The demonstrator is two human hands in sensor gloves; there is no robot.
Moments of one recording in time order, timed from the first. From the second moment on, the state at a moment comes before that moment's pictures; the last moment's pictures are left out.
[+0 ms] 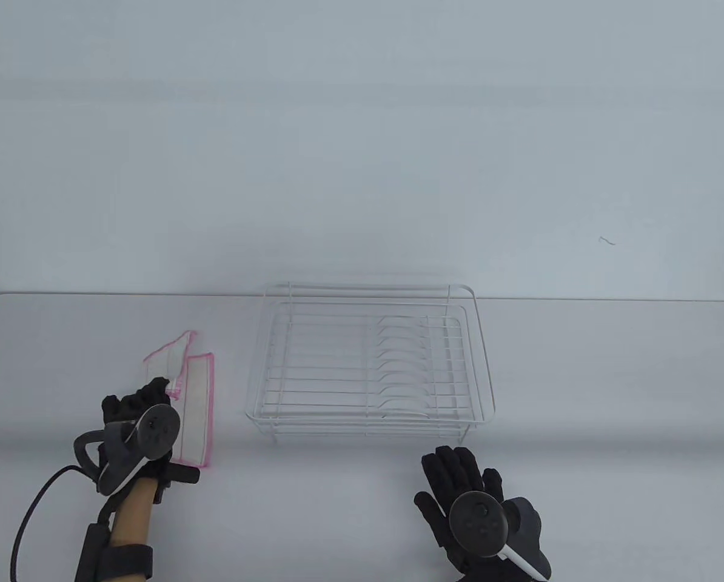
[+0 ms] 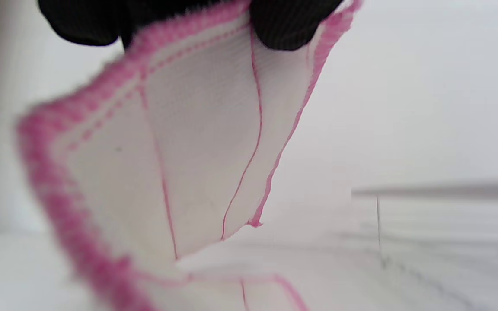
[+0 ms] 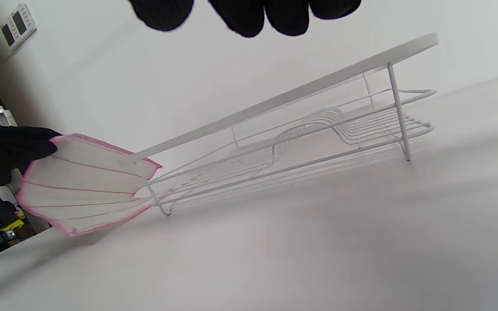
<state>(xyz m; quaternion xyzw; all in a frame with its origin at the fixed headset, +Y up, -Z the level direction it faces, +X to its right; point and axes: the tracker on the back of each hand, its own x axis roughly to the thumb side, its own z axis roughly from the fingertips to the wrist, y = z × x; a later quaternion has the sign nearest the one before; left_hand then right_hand) -0.326 -0.666 -0.383 0.25 0.05 0.04 0.97 0.136 -0.705 -0.292 0.14 -0.02 0.97 0.21</state>
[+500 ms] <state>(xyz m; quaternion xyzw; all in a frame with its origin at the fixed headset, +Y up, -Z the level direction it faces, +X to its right) -0.260 -0.571 -0.259 0.45 -0.13 0.30 0.83 0.165 -0.660 -0.270 0.13 -0.20 0.91 0.33</state>
